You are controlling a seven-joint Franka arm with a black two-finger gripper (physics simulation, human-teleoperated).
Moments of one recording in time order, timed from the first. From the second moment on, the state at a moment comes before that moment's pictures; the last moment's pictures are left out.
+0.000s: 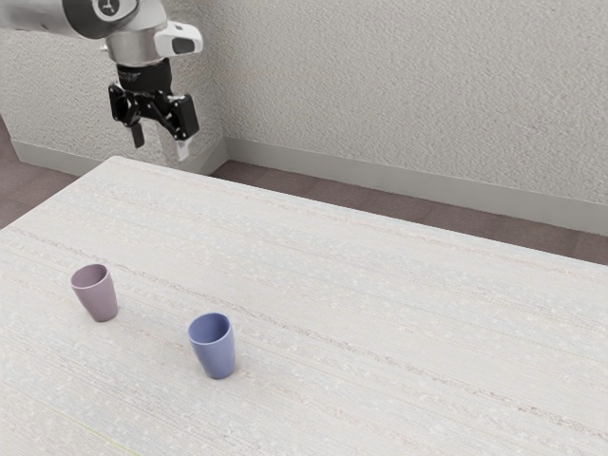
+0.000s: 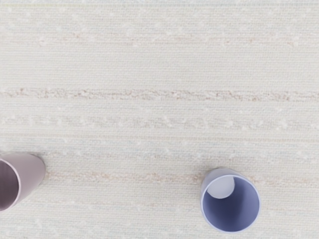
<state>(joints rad) 0.04 0.06 -0.01 -1.48 0.06 1.51 0.02</state>
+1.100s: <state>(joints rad) 0.05 0.12 0.12 -1.72 0.06 1.80 0.14</state>
